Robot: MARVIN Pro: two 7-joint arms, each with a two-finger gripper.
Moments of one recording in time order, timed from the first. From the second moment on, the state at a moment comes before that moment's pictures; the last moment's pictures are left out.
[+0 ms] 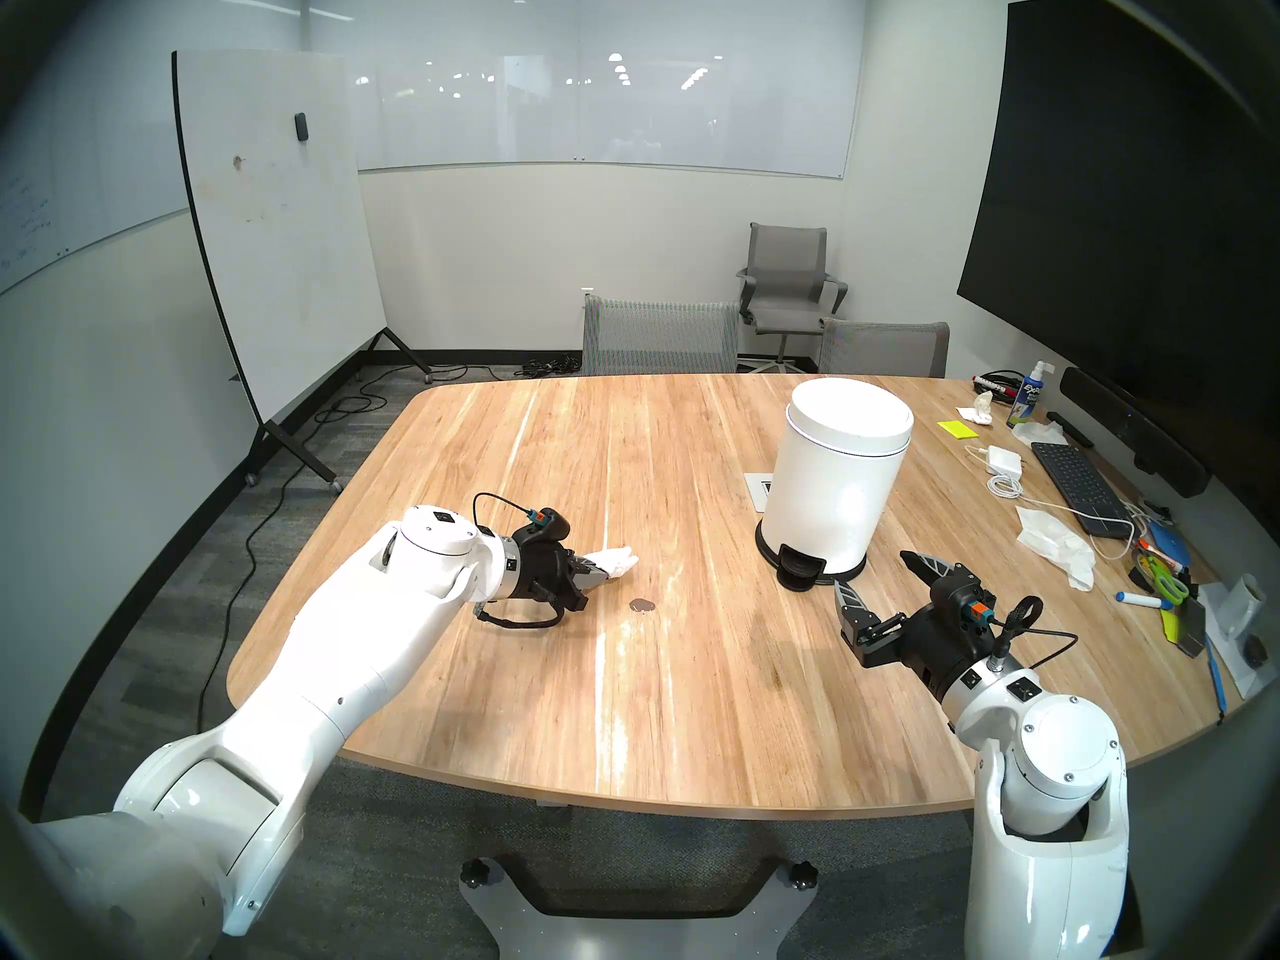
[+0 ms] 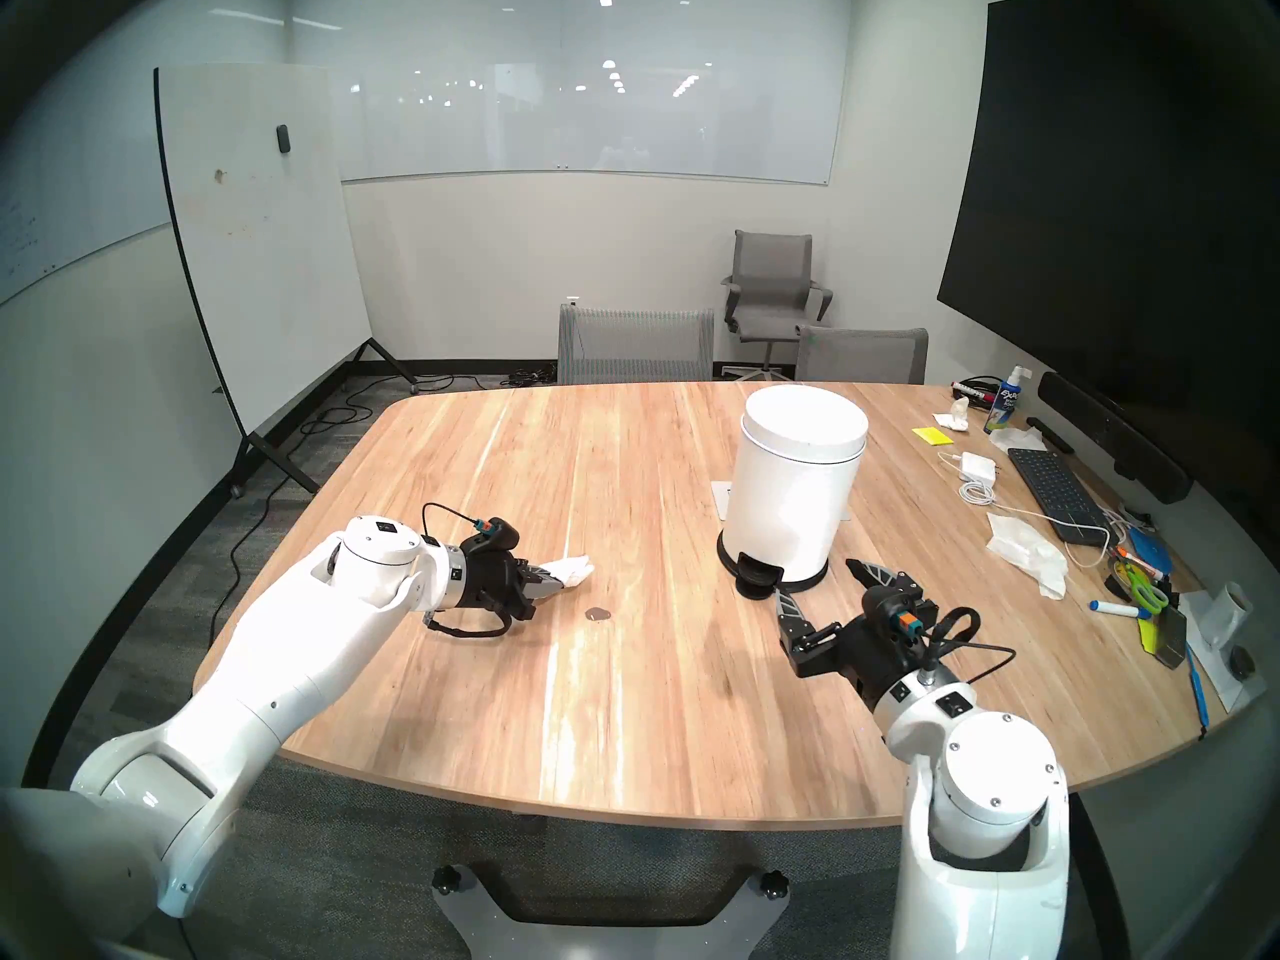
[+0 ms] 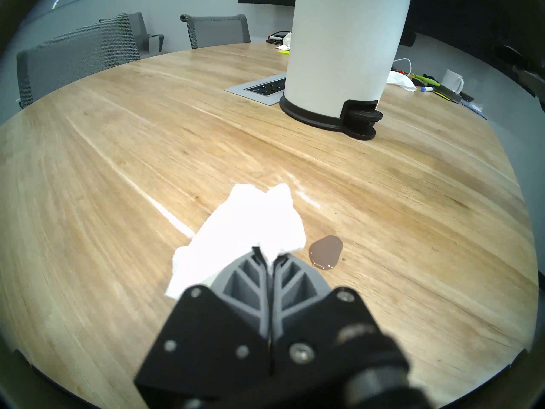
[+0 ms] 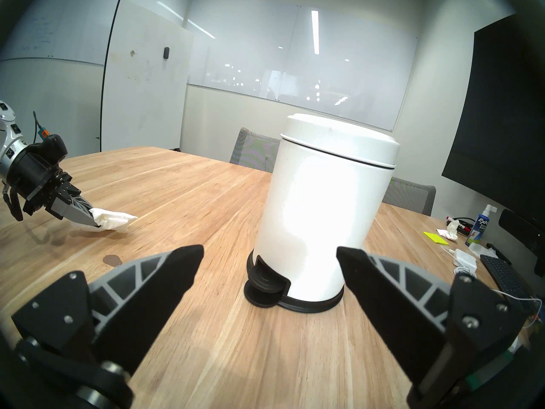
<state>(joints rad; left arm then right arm) 1.09 -1.16 -1.13 -1.20 -0.21 0.44 -0.78 -1.97 -1.63 1.90 -2.17 -0.20 0.18 0.58</state>
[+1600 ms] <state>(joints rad) 1.16 -1.19 -1.09 -1.38 -0.21 0.55 -0.66 -1.97 -1.63 1.90 -2.17 -0.20 0.18 0.58</state>
